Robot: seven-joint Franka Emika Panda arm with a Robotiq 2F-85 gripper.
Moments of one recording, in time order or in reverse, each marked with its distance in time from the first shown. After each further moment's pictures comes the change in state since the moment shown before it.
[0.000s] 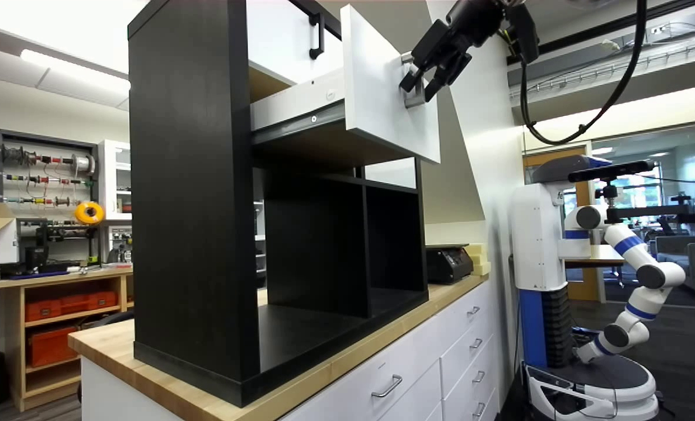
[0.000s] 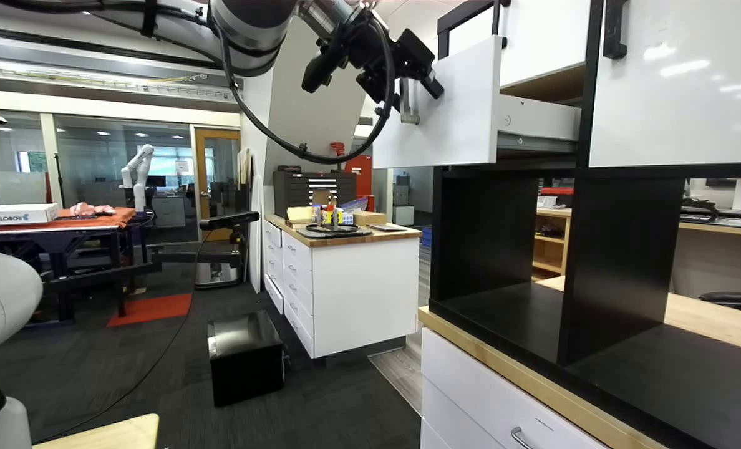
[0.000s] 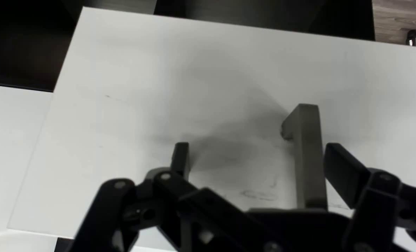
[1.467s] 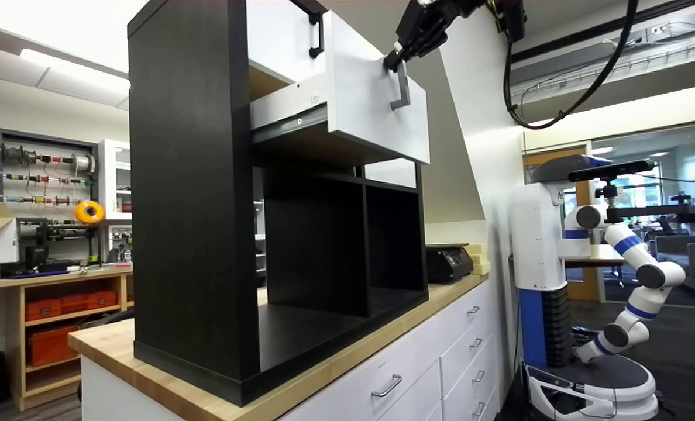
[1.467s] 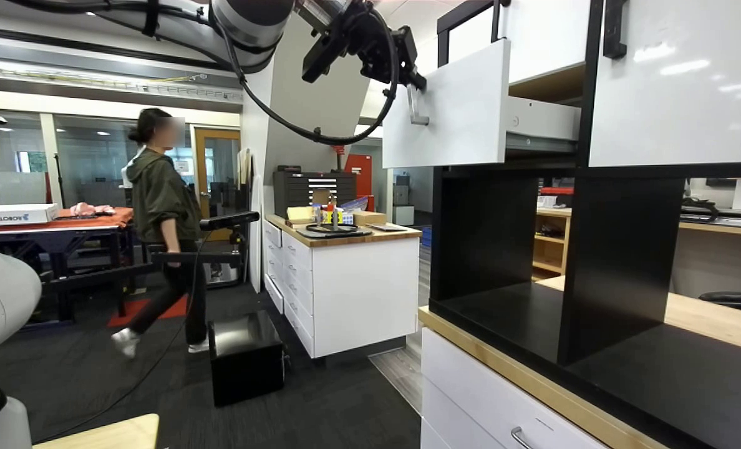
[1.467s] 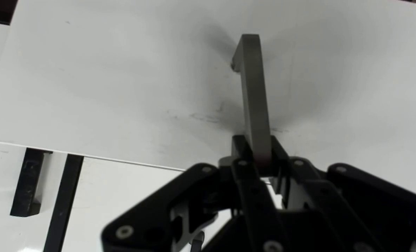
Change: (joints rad) arm 0.013 0.019 0.045 0.054 -0.003 0.087 0.004
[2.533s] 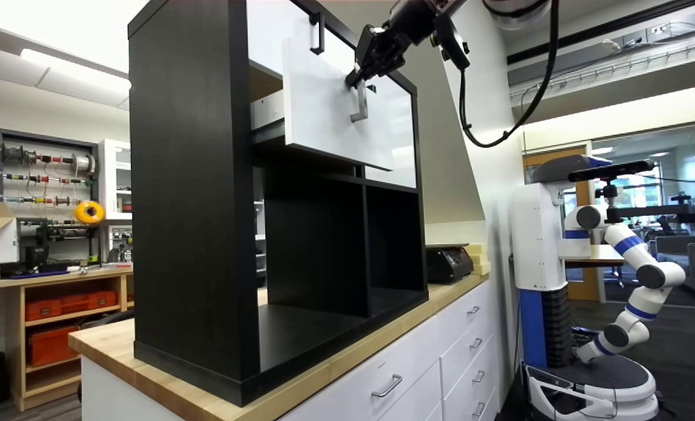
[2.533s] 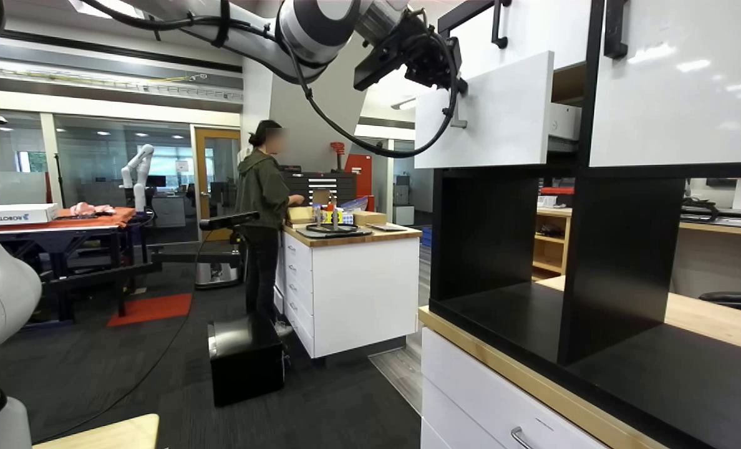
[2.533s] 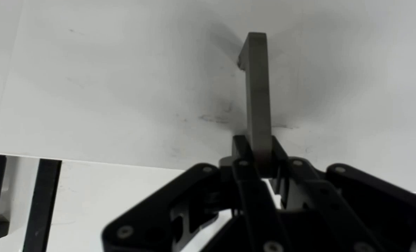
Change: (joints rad) arm 0.000 0.257 -0.024 0.210 0.006 0.096 0.021
